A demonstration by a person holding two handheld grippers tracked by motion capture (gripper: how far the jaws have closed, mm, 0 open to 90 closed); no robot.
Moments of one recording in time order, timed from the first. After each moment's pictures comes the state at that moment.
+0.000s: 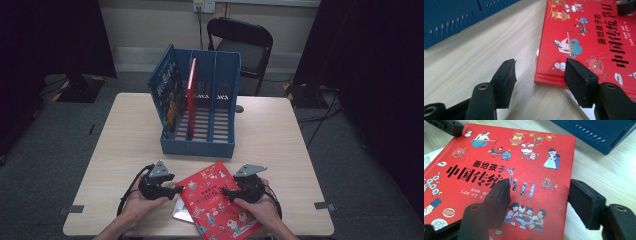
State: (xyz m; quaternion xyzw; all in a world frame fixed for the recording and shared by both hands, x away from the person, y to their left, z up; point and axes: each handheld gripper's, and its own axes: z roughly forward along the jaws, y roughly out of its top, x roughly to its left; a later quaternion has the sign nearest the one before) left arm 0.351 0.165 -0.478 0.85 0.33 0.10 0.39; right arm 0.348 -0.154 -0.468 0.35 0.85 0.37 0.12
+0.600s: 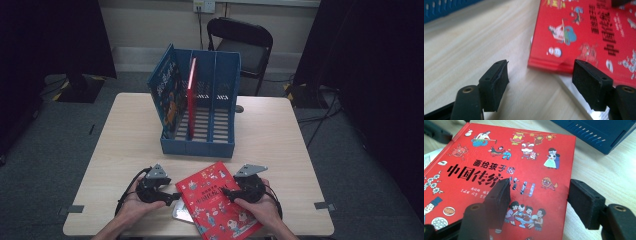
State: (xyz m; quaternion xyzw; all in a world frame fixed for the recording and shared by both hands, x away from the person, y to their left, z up) left arm 0.348 0.172 -0.484 0.85 0.34 0.07 0.39; right arm 0.348 -0.155 -0.469 0.35 0.85 0.37 0.12
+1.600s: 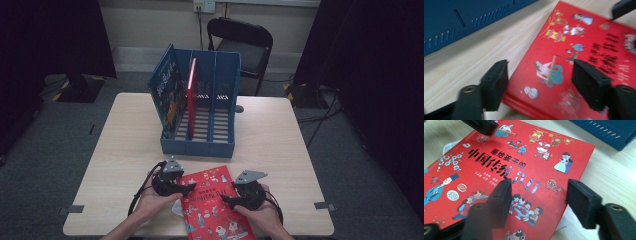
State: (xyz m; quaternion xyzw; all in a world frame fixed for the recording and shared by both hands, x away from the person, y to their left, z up) left arm 0.355 0.137 -0.467 0.83 0.36 0.09 0.41; right arm 0.329 -0.152 -0.464 0.33 0.86 0.37 0.11
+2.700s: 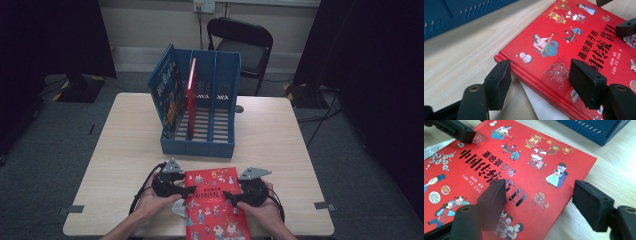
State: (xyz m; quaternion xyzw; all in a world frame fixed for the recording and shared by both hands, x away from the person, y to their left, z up) left arm 0.363 0.130 -0.478 0.84 0.35 0.07 0.40; right arm 0.339 -0.163 -0.471 0.36 0.85 0.37 0.12
